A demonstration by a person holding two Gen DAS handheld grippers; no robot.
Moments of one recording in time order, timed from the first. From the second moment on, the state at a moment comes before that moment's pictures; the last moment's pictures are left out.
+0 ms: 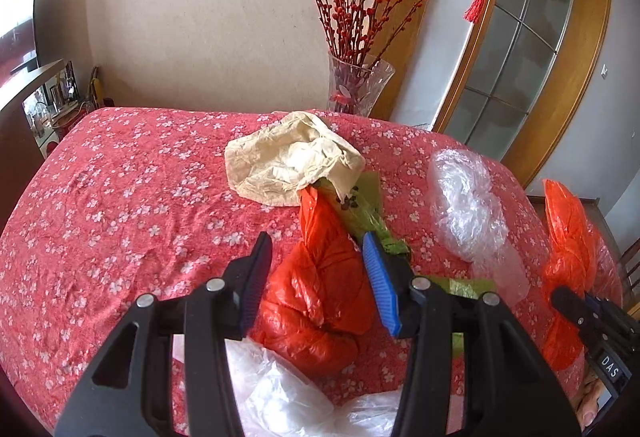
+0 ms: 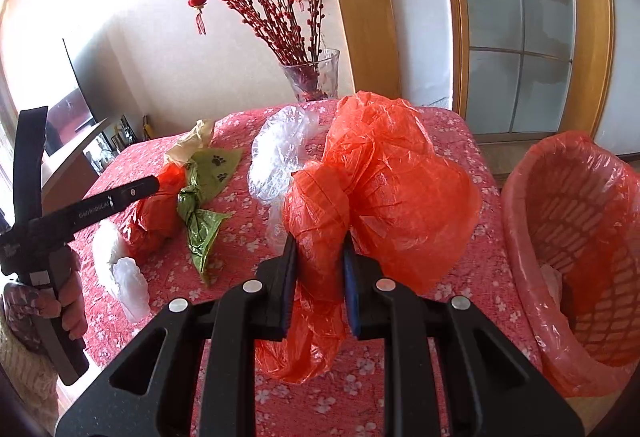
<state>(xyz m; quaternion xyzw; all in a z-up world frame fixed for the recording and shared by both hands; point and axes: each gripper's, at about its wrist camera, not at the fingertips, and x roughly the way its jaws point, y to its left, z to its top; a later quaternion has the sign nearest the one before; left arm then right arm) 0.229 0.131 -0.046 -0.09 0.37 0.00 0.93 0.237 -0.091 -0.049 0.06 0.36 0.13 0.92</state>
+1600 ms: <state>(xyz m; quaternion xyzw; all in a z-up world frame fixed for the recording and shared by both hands) 0.241 0.022 0.053 -0.09 0.34 -0.21 0.91 0.220 -0.170 -0.018 0.09 0.31 0.06 0.95</state>
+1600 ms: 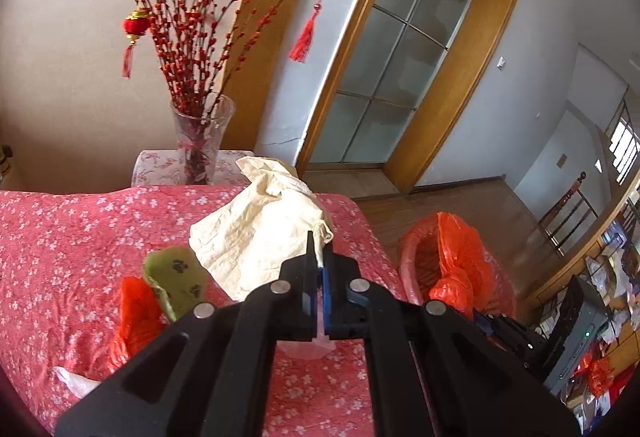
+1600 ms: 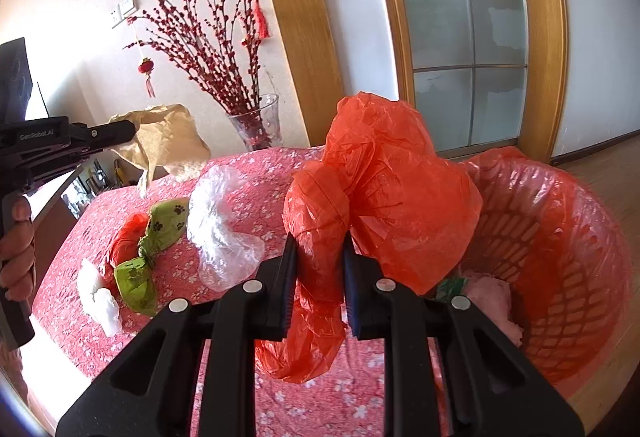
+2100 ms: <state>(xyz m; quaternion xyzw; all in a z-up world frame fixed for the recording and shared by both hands) 0.221 -0.085 0.039 -0.07 0.36 -0.32 0.88 0.201 -0.230 -0.007 0.11 0.29 0.00 0.95</state>
